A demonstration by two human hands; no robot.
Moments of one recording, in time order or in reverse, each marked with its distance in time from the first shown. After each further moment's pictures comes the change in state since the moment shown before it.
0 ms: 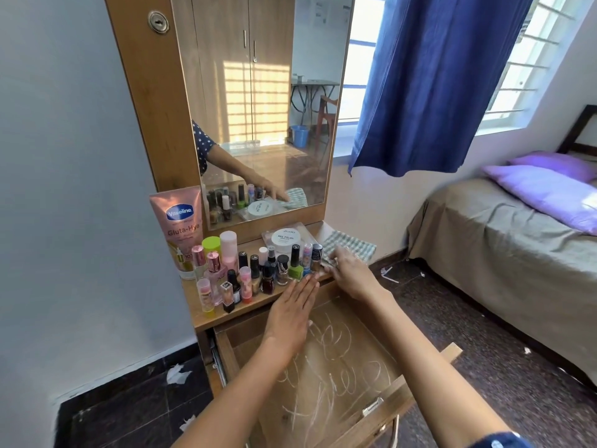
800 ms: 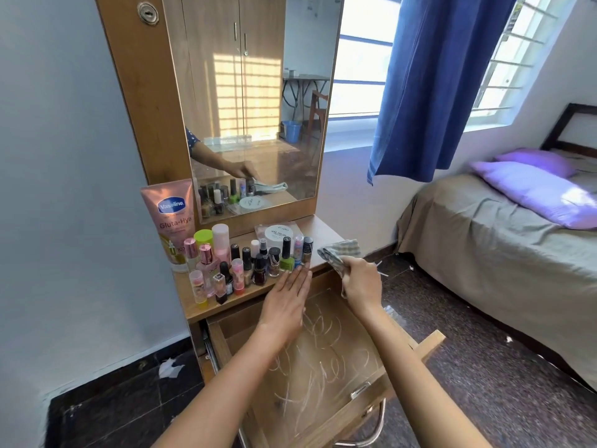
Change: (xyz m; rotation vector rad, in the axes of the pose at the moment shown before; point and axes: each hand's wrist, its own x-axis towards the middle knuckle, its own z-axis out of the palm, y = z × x) left_hand 0.001 0.000 -0.007 -0.174 0.011 -0.009; right_hand -0.055 -0.012 -0.008 0.132 0.379 0.237
